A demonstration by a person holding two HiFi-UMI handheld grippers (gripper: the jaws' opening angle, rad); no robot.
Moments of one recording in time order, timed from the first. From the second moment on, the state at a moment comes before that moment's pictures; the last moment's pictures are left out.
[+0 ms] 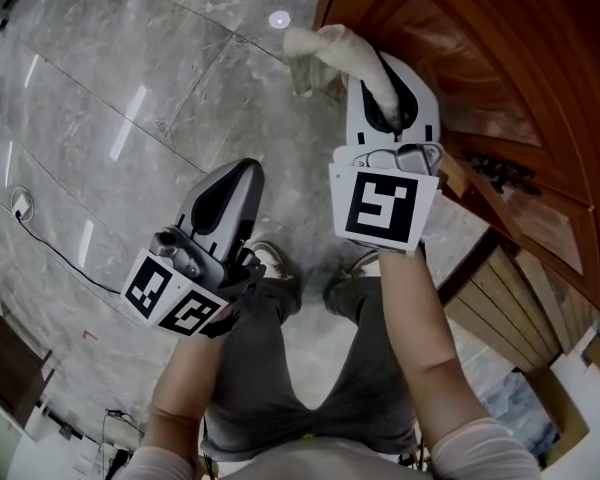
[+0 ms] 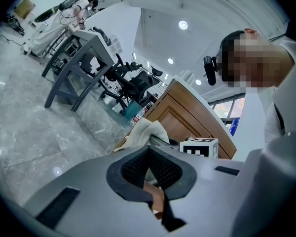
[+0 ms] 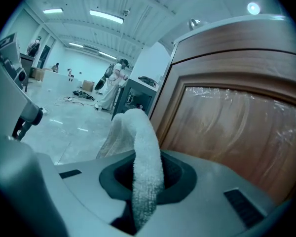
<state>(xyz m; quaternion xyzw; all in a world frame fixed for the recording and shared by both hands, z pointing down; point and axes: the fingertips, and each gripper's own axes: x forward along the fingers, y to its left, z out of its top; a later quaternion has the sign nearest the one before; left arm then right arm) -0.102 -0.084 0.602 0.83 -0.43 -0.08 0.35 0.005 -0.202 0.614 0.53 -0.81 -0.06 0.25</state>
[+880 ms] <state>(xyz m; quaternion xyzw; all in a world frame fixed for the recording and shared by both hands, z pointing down) -0.038 -0.066 0.607 0.84 -0.39 -0.06 0.37 0.099 -0.149 0.645 0.55 -0.78 -0.03 0.31</state>
